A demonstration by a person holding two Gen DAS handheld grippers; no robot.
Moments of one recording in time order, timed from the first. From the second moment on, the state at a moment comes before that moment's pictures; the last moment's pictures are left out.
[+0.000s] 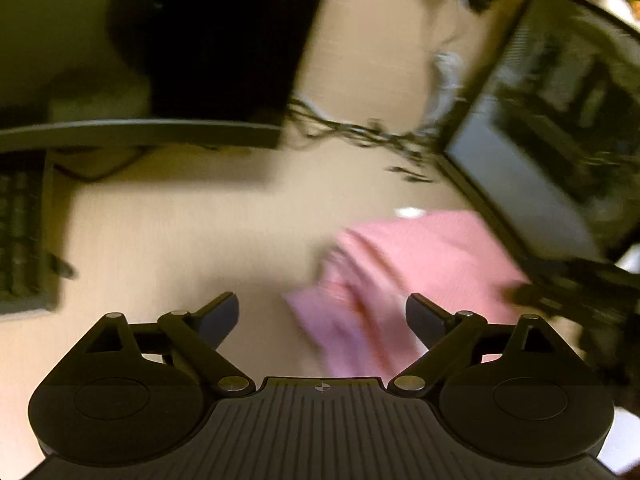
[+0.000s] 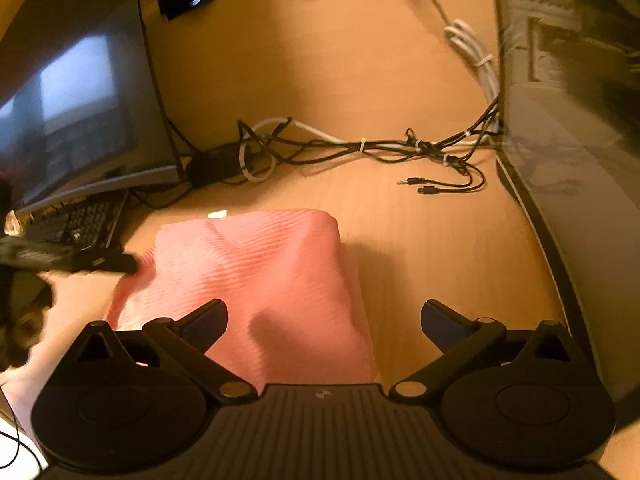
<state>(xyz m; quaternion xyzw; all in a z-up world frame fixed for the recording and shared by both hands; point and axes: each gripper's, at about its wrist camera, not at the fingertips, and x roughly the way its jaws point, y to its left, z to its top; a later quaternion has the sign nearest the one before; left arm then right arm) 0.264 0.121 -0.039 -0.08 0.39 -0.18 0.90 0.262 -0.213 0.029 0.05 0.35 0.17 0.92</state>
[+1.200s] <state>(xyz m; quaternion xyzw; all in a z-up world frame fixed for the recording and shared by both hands) 0.204 0.080 -0.054 -0.14 0.44 -0.36 0.81 0.338 -0.157 0.051 0.08 0.31 0.23 0.92</state>
